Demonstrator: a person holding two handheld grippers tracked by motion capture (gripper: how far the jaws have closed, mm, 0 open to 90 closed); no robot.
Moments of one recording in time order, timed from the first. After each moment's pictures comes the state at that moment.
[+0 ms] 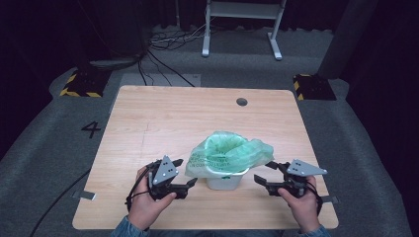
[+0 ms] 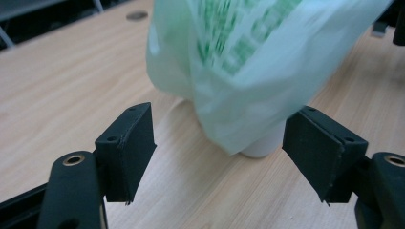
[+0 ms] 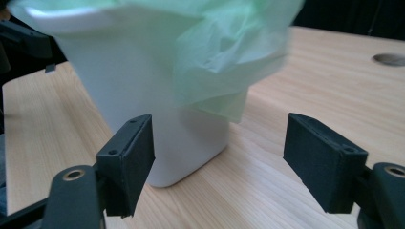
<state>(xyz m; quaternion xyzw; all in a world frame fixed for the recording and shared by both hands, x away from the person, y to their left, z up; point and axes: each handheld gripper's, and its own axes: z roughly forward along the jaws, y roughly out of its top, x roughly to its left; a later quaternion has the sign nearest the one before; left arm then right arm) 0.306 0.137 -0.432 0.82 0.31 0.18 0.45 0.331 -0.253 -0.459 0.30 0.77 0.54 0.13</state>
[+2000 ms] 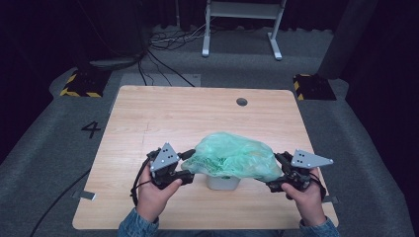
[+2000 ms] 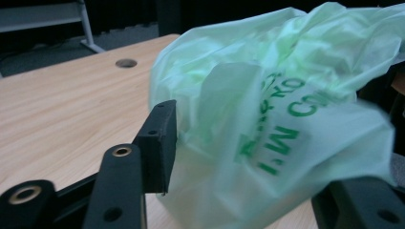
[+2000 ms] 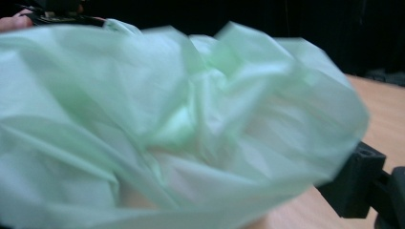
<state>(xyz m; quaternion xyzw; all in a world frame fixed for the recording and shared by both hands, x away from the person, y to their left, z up) 0.311 0.121 -0.385 0.76 0.31 0.14 0.56 0.330 -0.239 -0.401 0.23 0.76 0.60 0.11</state>
